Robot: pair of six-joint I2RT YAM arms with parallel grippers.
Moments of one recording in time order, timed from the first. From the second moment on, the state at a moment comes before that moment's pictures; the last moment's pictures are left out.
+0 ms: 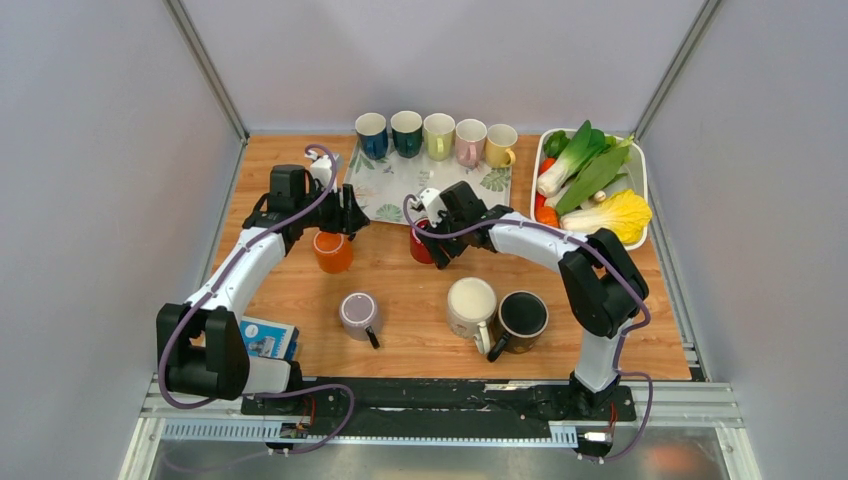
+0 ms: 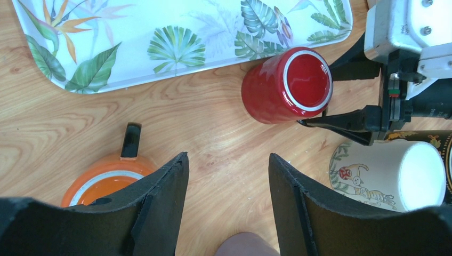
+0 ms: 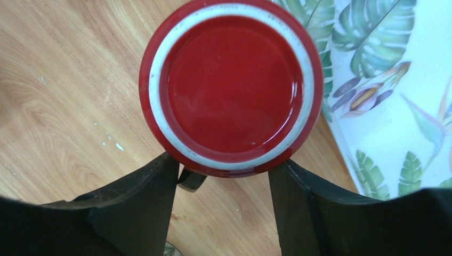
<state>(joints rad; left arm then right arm) -0.13 1.34 0.98 -0.29 0.51 -0.11 0.67 1.85 1.27 -0.31 -0.17 -0.20</state>
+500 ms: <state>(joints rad) -0.13 1.31 0.98 -0.29 0.52 -0.10 0.65 1.91 1.24 -0.29 -0.22 -0.20</state>
